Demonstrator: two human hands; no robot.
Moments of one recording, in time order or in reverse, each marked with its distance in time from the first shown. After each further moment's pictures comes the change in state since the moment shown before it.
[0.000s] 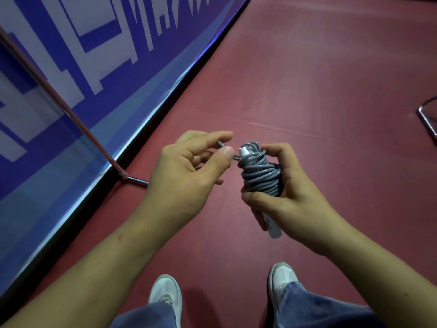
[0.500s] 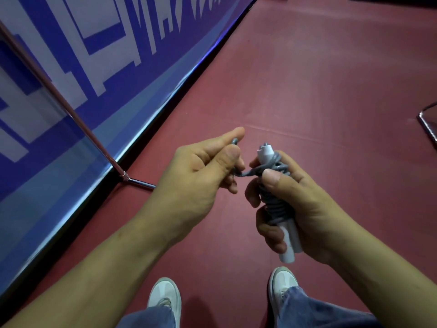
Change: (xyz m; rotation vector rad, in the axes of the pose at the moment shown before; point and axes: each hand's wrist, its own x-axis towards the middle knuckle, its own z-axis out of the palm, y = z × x) left_hand 0.000 0.012 0.004 -0.257 -0.133 -0.126; right_hand -0.003 -0.011 -0.001 0.622 -0.209 0.128
